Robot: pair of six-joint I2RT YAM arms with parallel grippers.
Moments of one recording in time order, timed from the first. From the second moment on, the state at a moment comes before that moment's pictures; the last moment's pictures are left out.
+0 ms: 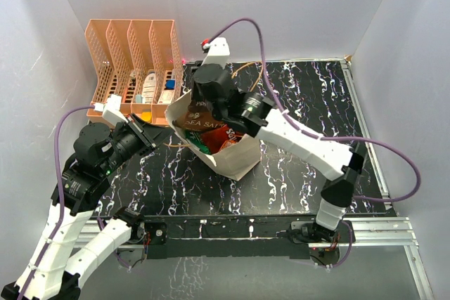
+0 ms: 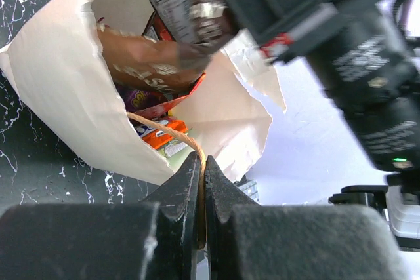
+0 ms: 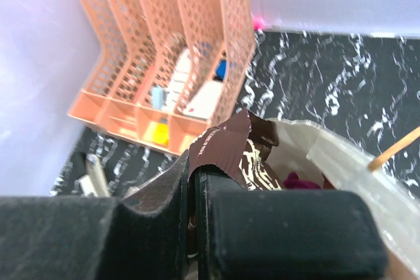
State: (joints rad) left arm -0.44 0.65 1.06 -0.65 0.17 -0.93; right arm 1.03 1.77 1.93 -0.48 0.64 0.47
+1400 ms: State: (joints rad) left arm -0.44 0.73 1.18 -0.77 0.09 -0.83; right arm 1.02 0.69 1.22 0.19 1.15 -0.29
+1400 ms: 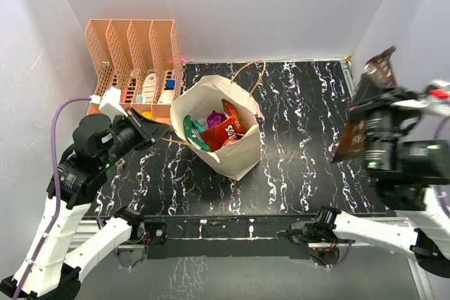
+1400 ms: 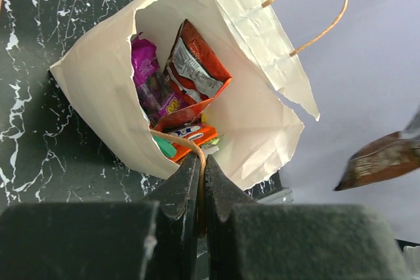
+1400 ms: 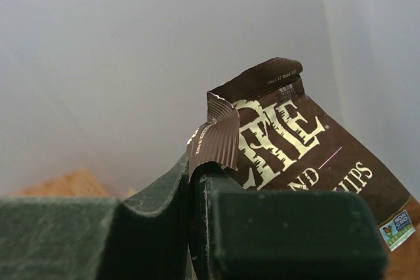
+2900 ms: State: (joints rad) left arm -0.45 0.62 1.23 -0.91 -0.05 -0.79; right arm 0.43 0.96 0.97 -0.59 1.00 0.50
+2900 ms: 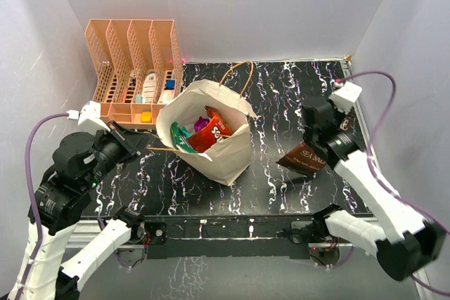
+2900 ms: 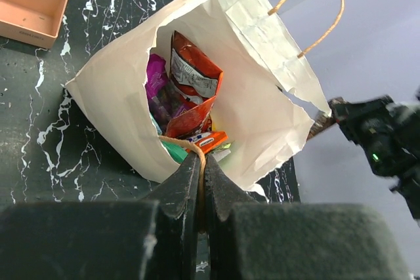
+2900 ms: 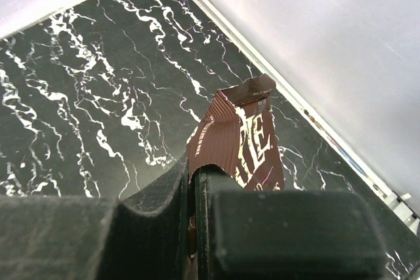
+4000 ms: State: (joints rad) left arm -0.45 0.62 1.14 -0.78 0.01 -0.80; right arm 0.19 1.23 1.12 -0.33 -0.06 0.28
